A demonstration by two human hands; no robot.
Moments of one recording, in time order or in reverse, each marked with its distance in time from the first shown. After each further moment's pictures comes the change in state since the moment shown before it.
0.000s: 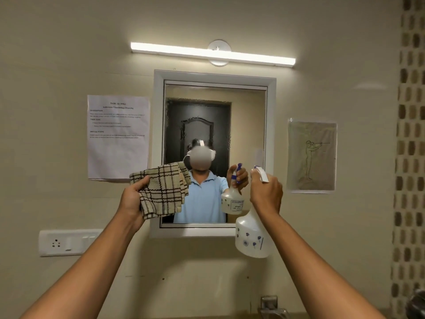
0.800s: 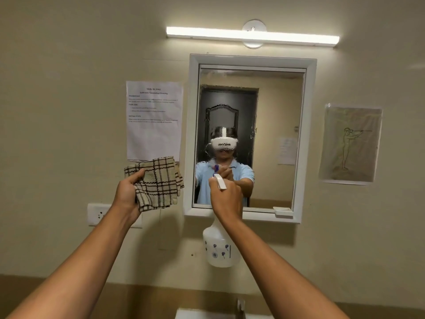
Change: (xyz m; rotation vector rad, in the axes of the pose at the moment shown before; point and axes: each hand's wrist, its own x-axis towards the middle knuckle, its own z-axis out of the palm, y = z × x) left_hand -0.019 0.023 -0.091 0.006 0.112 0.083; right_hand -0.122 -0.032 0.096 0.006 -0.371 -0.162
